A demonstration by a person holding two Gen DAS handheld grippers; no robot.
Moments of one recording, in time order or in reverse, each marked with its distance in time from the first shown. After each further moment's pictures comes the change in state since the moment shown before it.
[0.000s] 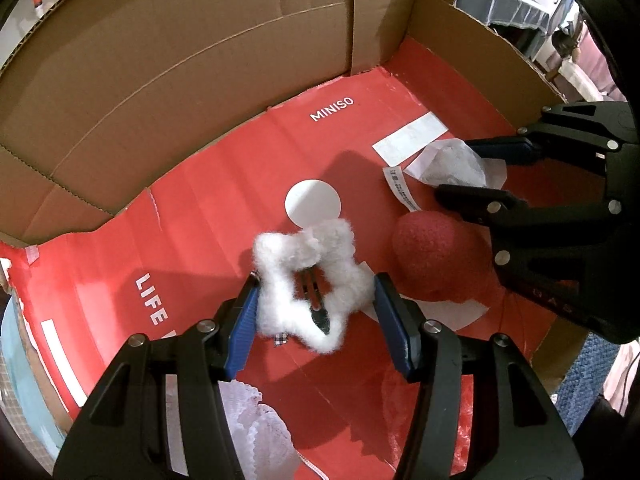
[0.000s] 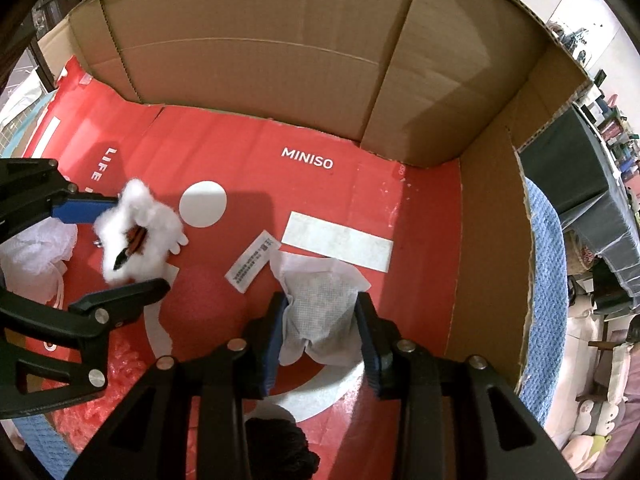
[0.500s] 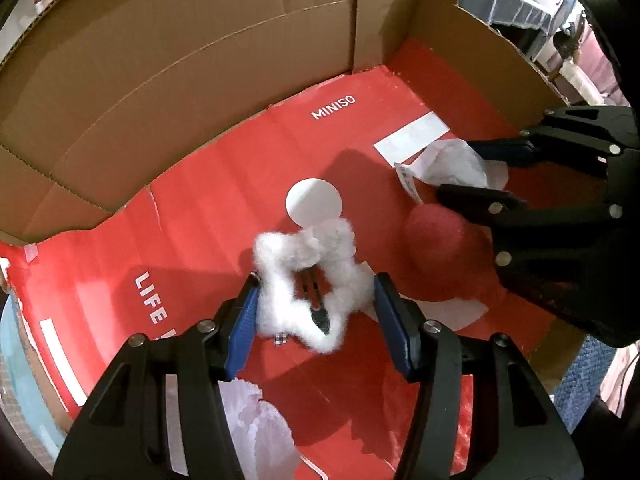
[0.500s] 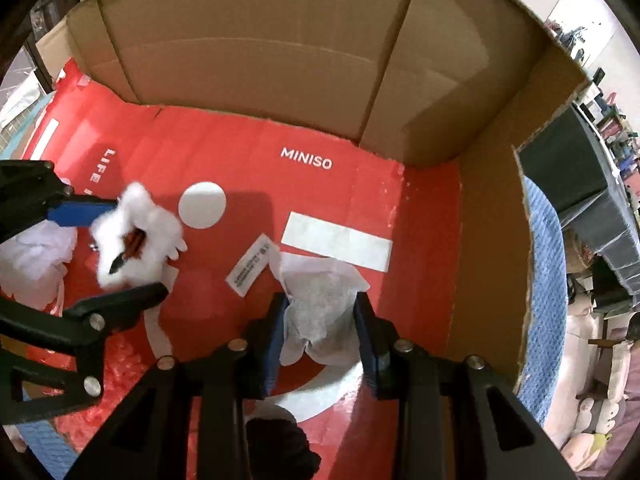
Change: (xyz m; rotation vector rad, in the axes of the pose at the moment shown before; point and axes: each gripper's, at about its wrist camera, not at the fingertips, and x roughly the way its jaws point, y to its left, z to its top) left arm -0.003 0.006 -0.002 -0.009 0.009 -0.008; right arm -0.006 0.011 -0.005 0.006 0.000 -0.002
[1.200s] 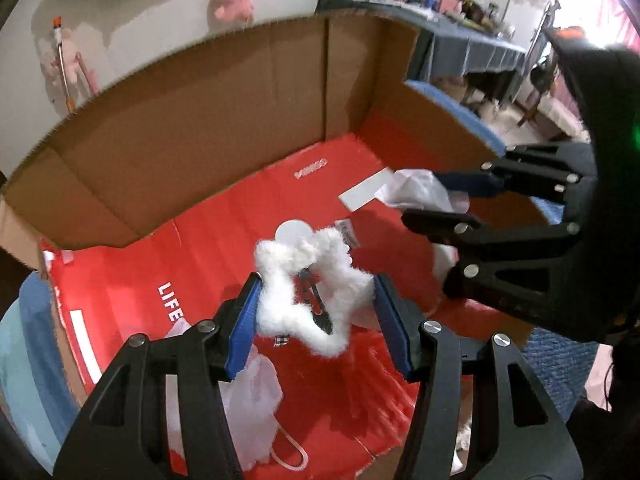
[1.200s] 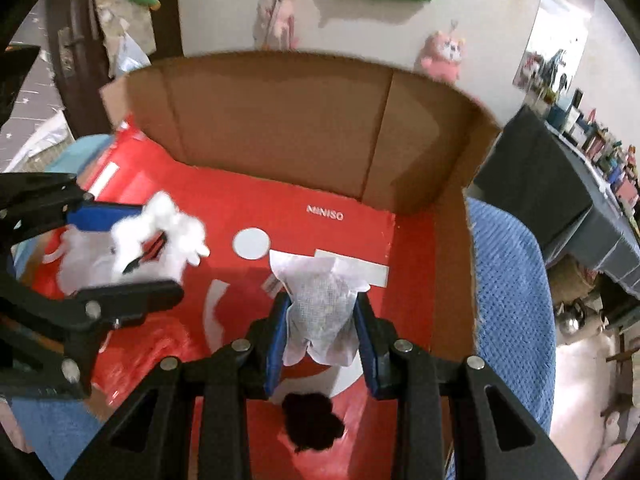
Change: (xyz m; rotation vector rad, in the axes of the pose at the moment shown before) left arm -0.052 -0.008 -0.018 0.009 -0.192 -0.027; right arm -0.052 0.011 -0.020 0.032 -0.237 0.035
